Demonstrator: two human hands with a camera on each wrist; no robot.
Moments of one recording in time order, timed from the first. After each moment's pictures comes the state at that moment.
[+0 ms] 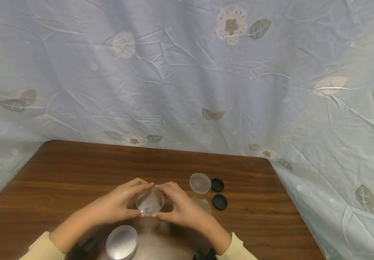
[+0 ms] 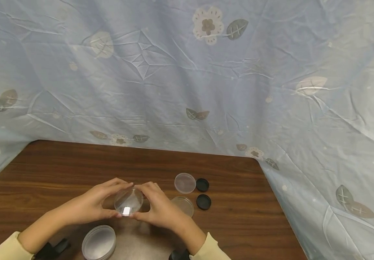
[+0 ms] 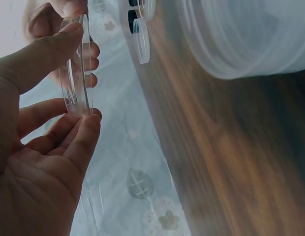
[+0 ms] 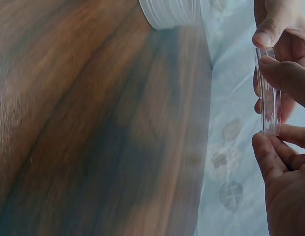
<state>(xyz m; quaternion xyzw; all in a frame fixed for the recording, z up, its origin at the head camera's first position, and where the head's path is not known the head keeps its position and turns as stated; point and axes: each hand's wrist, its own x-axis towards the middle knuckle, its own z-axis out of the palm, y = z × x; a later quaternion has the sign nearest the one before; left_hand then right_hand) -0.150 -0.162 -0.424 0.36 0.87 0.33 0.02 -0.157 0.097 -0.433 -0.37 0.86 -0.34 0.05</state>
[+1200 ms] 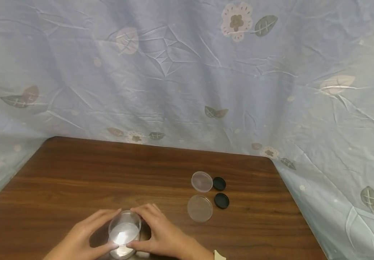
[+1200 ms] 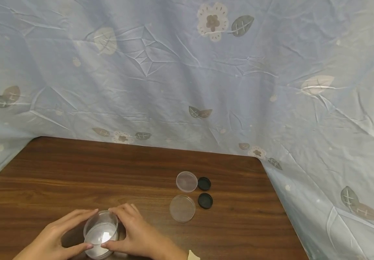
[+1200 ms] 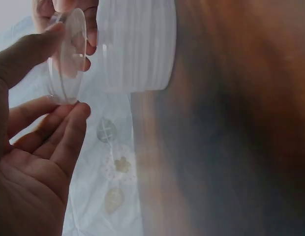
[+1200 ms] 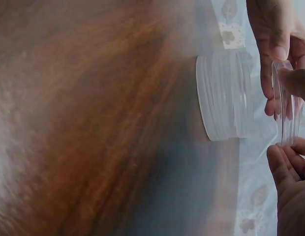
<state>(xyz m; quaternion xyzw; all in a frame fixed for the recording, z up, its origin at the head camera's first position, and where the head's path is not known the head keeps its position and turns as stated) -0.067 -0.214 -0.500 0.29 0.88 0.31 -0.21 -0.110 0.052 -0.473 -0.47 0.83 -0.29 -0.03</state>
